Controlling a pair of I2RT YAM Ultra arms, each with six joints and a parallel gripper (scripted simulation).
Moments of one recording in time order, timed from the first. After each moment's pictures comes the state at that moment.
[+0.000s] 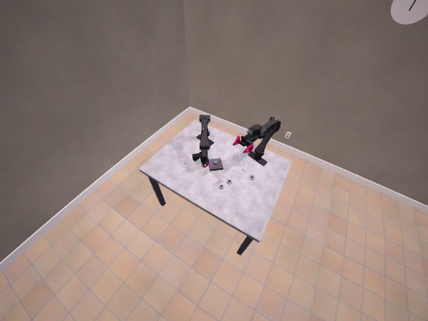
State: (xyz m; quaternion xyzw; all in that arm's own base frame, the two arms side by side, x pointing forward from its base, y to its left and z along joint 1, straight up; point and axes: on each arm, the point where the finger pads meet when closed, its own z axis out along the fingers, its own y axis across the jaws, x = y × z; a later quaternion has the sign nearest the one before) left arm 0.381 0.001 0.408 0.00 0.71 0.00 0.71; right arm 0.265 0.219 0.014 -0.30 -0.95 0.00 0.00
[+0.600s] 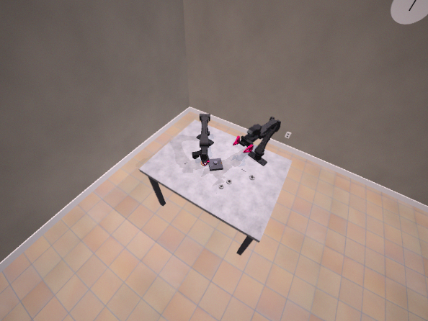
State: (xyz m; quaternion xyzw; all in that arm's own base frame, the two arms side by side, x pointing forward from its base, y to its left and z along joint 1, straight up) left arm 0.381 0.001 0.408 0.00 0.71 0.00 0.71; right arm 0.268 0.222 0.043 -0.30 -0.95 0.00 0.00
